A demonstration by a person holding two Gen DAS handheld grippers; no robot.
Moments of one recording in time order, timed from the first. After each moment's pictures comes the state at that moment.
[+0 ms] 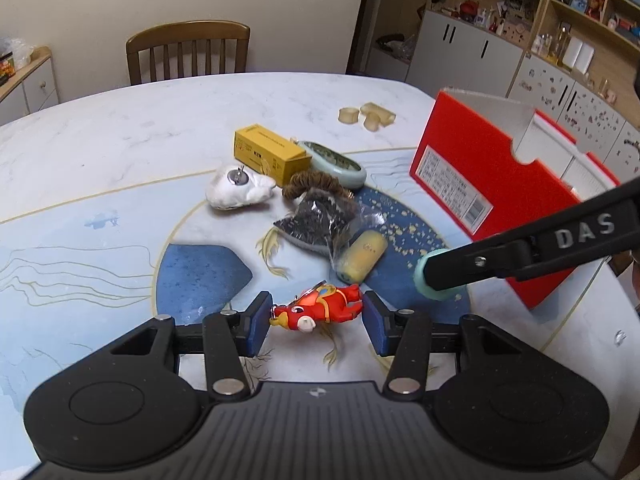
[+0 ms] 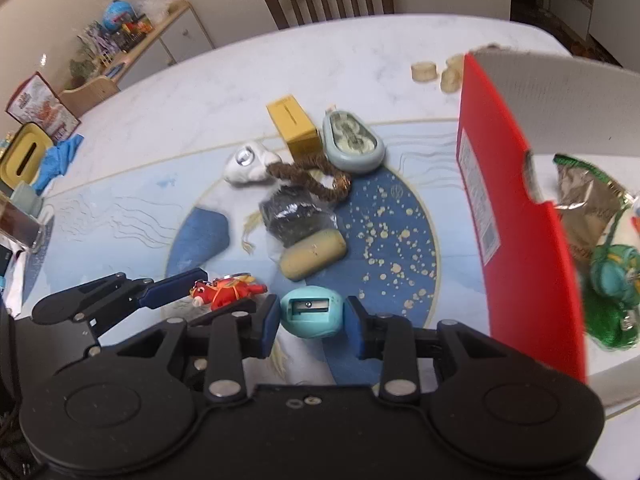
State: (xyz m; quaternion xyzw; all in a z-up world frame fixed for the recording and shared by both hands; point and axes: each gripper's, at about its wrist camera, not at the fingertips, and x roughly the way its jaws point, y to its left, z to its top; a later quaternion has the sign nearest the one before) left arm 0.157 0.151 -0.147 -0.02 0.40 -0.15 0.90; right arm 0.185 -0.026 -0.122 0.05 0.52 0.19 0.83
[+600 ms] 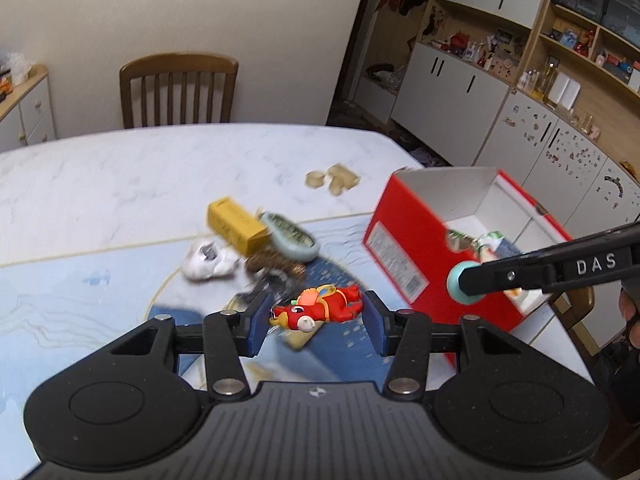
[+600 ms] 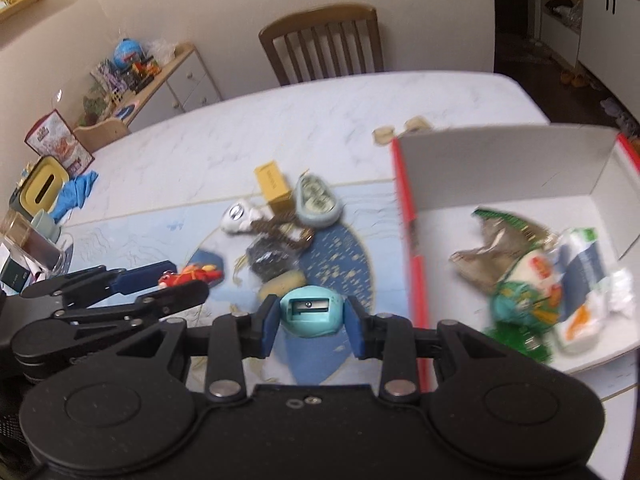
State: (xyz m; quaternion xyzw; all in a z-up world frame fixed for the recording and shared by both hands) left arm 0.155 0.124 -0.070 -0.05 0.37 -0.17 0.91; right arm 0.172 -0.088 -0.057 0.06 0.48 0.19 0.86
